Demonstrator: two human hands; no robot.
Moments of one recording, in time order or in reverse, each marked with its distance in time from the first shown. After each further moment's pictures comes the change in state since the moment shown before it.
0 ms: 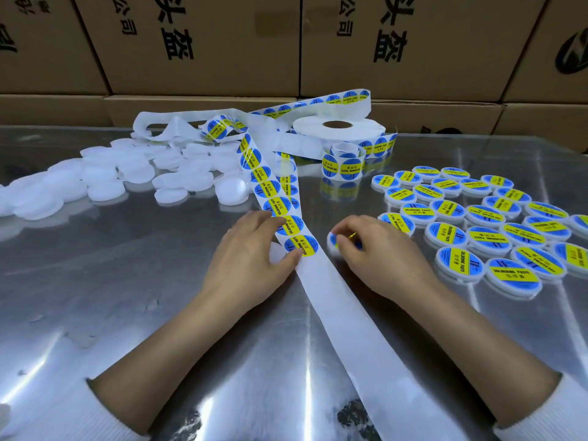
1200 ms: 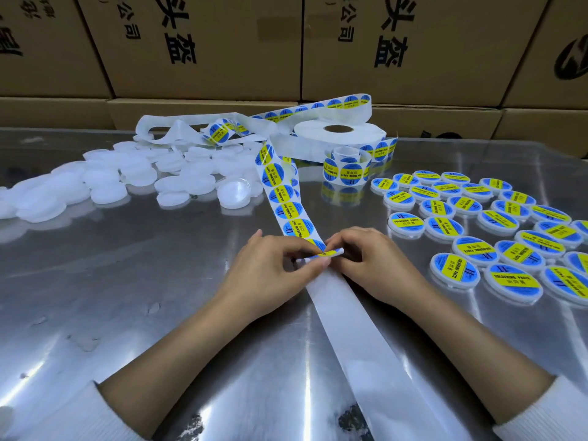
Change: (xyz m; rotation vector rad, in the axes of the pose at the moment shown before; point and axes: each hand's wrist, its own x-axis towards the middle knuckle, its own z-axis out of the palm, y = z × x) left_hand -0.003 0.017 0.001 -0.284 -0.100 0.051; right_hand 0.002 0.010 0.010 0.230 -0.123 -0.096
